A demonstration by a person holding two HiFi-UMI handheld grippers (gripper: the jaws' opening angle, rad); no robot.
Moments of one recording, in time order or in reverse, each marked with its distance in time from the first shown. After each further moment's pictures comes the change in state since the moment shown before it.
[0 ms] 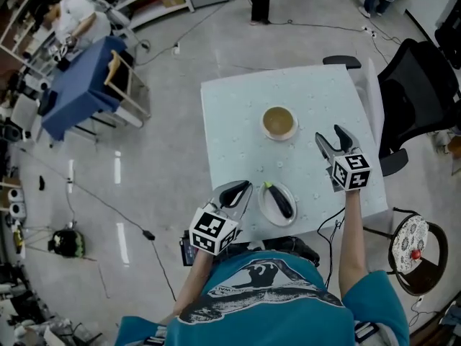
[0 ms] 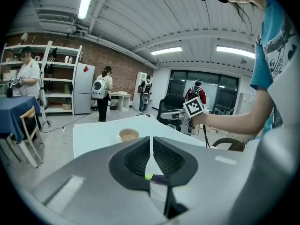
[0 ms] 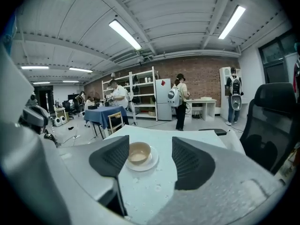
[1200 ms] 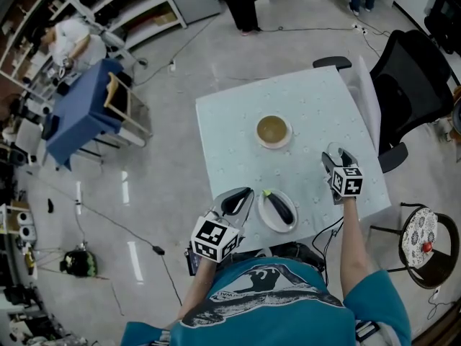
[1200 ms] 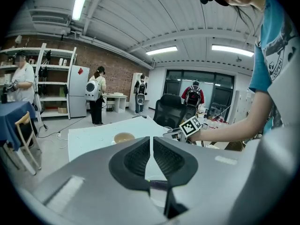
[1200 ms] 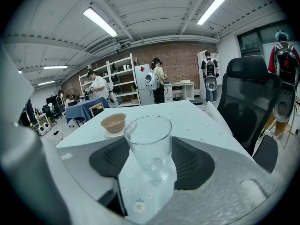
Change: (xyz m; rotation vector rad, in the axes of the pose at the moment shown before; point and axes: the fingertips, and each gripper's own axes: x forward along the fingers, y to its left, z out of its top) left arm 0.006 -0.012 0.016 0.045 -0.003 -0.034; right arm -0.012 -0.058 -0.124 0.176 0.158 -0.191
